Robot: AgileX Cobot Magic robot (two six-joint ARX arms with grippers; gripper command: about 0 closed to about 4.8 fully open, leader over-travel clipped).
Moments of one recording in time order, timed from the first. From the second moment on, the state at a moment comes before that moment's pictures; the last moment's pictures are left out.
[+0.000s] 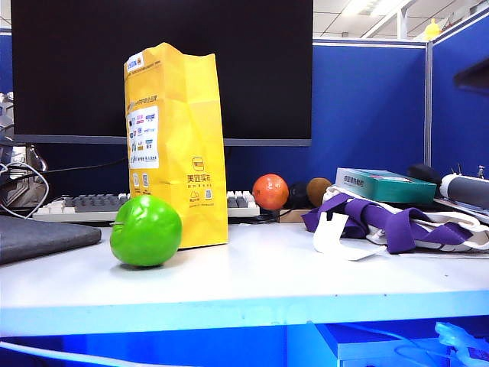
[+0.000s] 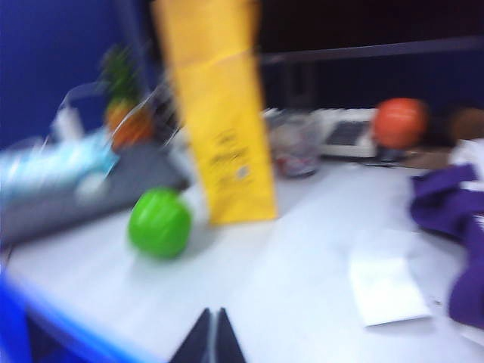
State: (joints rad) left arm -0.07 0.02 0.21 -0.08 0.30 -0.26; right arm 0.38 0.06 0.01 0.12 -0.26 0.19
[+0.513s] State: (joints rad) left arm -0.07 0.59 0.61 -0.14 0.44 -0.04; right arm 0.38 0.09 0.04 0.25 -0.18 0.29
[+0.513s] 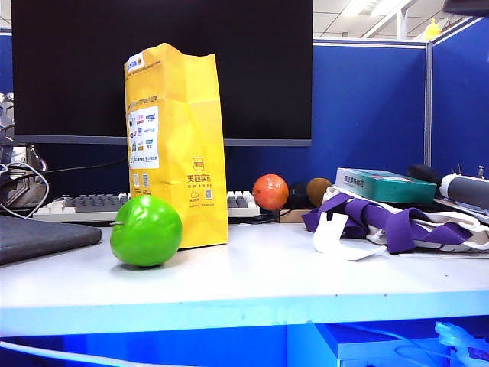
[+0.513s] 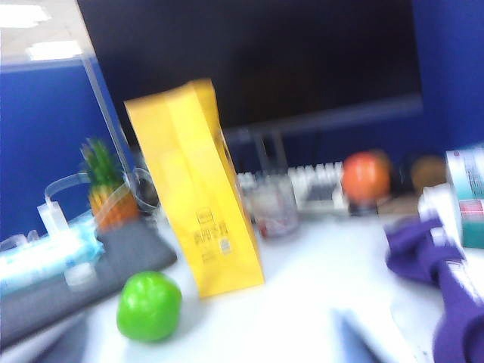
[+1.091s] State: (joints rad) left arm -0.30 0.98 0.71 -0.21 0.34 0.08; right arm 0.38 0.72 0.53 0.09 -0.36 0.13
